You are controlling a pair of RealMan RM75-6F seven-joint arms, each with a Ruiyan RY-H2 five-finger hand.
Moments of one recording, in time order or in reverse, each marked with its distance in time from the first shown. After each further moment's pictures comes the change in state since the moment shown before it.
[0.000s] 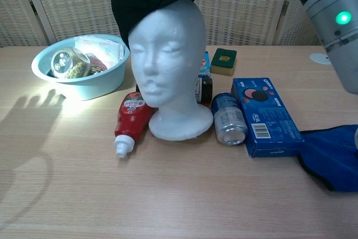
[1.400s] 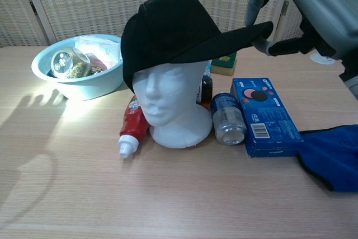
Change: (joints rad) left arm -0.009 -0.002 -0.001 0.002 0.005 -0.006 -0.003; right arm -0.244 0.029 -0.178 -0.116 -0.091 0.005 0.009
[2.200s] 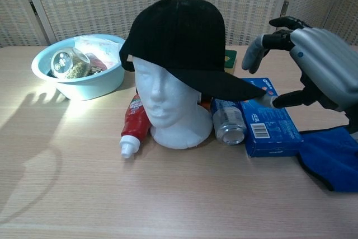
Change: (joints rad) left arm -0.003 -0.003 -0.005 -0.003 0.001 0.002 0.004; right arm -0.105 -0.048 -0.107 0.033 -0.011 -0.009 0.022
